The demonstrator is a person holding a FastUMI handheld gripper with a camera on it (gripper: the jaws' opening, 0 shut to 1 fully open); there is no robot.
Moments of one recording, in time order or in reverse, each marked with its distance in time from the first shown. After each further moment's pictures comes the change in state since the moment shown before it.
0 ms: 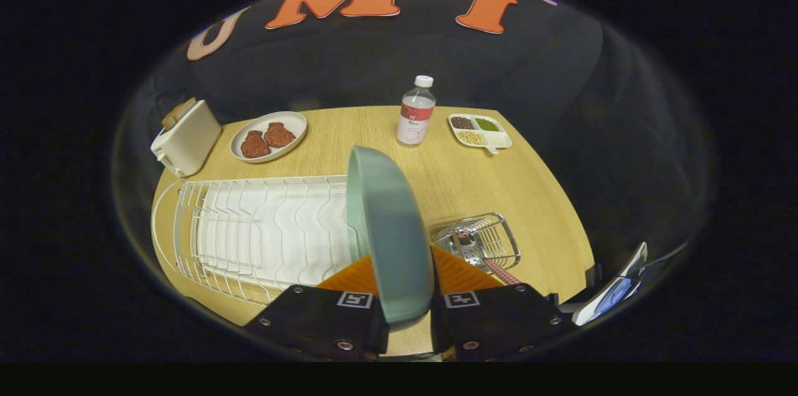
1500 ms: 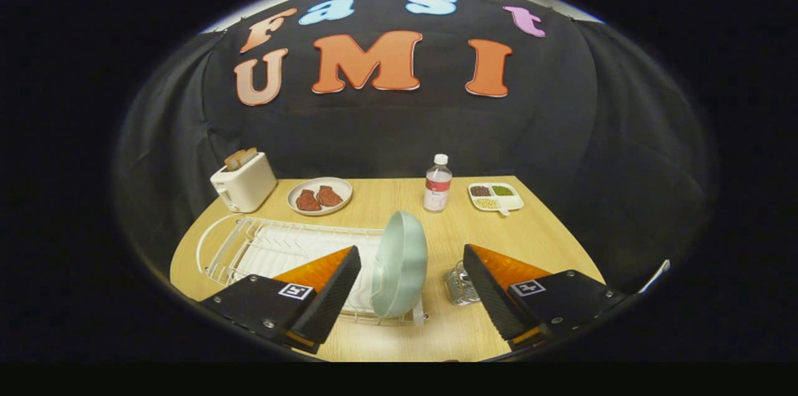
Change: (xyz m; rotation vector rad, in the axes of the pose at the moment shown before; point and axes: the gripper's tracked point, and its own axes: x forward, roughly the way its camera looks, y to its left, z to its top) arm -0.051 -0.006 0.027 0.020 -0.393 0.206
